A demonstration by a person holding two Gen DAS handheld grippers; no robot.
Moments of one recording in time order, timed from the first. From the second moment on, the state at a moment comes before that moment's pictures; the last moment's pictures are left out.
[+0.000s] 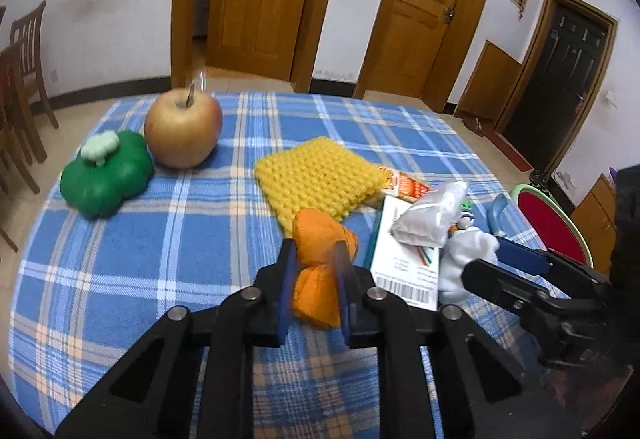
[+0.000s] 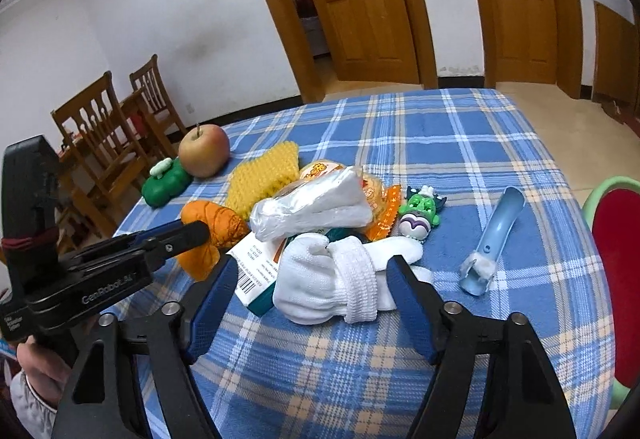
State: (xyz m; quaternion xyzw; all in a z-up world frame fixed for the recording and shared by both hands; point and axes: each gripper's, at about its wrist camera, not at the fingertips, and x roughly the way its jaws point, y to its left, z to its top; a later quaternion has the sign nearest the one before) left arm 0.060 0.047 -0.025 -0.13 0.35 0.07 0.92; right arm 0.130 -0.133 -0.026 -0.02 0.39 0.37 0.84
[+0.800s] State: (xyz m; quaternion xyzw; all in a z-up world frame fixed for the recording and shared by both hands) left arm 0.044 0.040 -0.013 -0.13 0.30 0.05 0.94; right arm 0.146 -0.171 -0.037 0.09 0.44 0.36 0.82
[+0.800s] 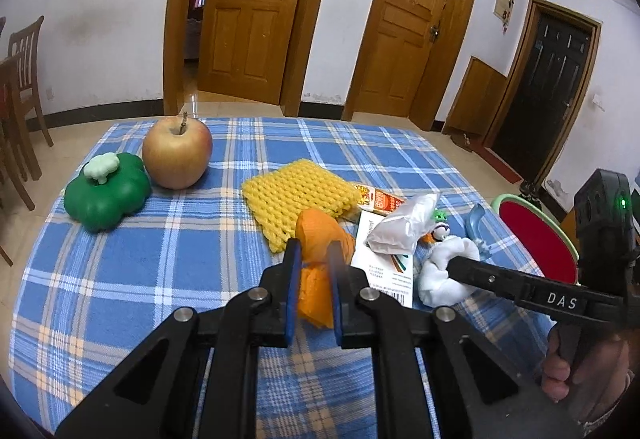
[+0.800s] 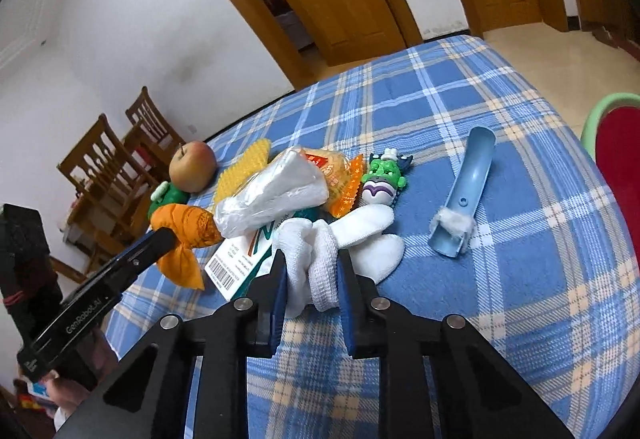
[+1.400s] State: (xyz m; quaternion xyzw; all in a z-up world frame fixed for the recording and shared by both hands) left arm 0.047 0.011 0.012 -0.13 0.28 0.03 0.95; right arm 0.133 -0.207 -0.004 0.07 0.37 0.40 0.84
